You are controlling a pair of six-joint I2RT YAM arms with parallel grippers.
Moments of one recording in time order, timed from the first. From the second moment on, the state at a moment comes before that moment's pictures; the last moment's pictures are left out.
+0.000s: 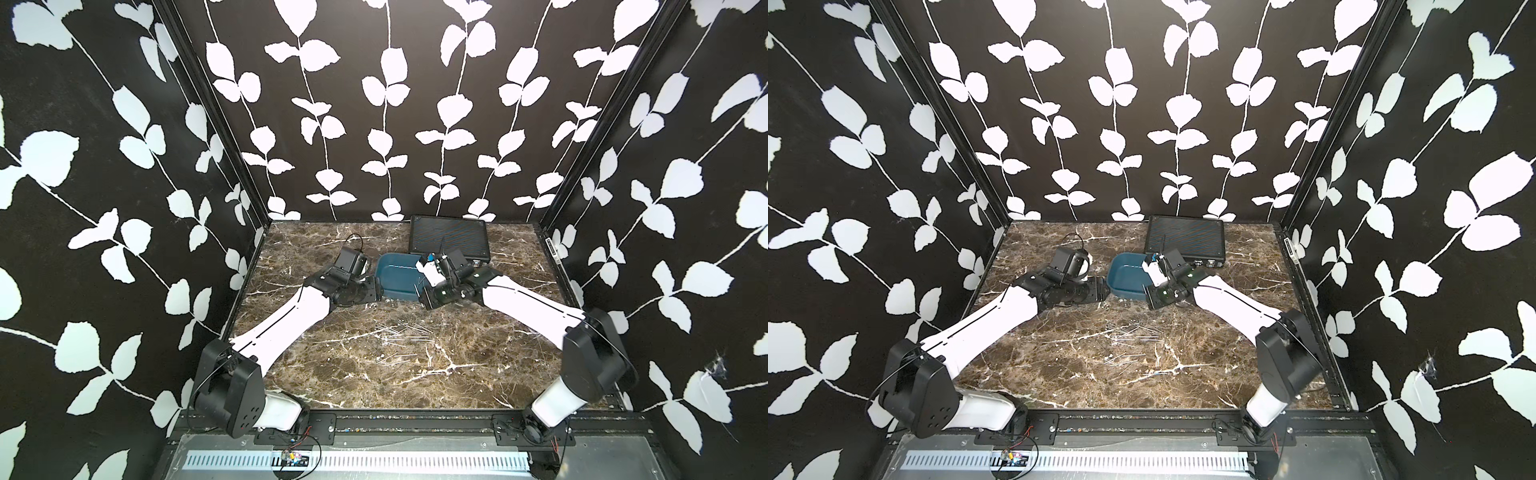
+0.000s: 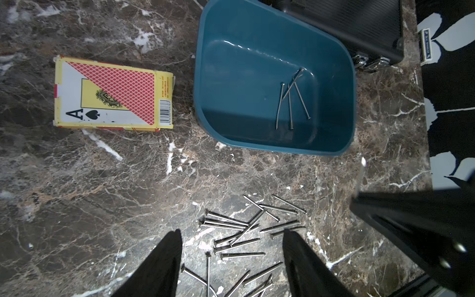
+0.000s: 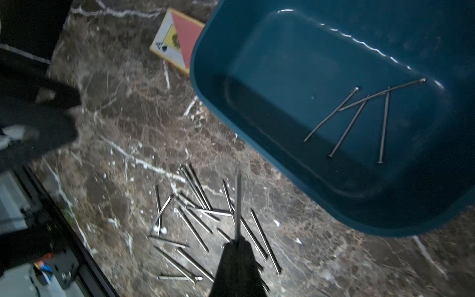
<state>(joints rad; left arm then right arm) -0.54 1.39 1.08 -0.61 0.12 -0.54 0.63 1.68 1.25 -0.55 -0.31 0.29</state>
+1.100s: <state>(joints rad) -0.53 1.44 1.07 -0.74 0.15 -0.41 0.52 2.15 1.60 -0.52 -0.22 0.68</state>
